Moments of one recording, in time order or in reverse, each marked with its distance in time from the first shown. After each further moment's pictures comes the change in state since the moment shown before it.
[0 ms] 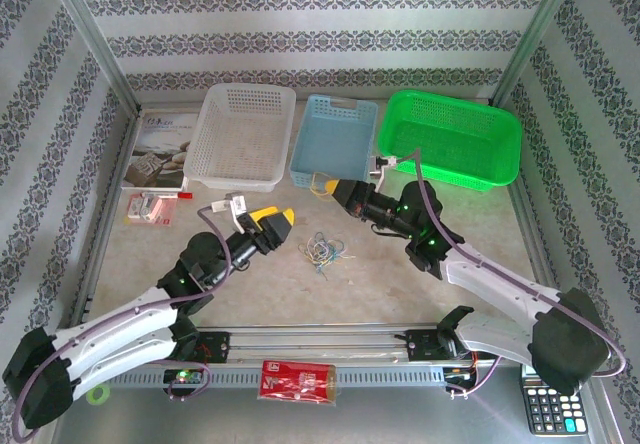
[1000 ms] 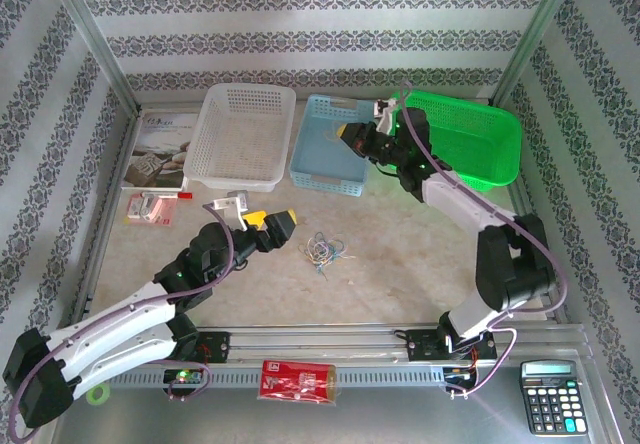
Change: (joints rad) left arm 0.002 0.037 0.114 -0.309 -0.087 0.026; right arm -0.292 0.505 0.492 -0.267 -0.148 -0.222
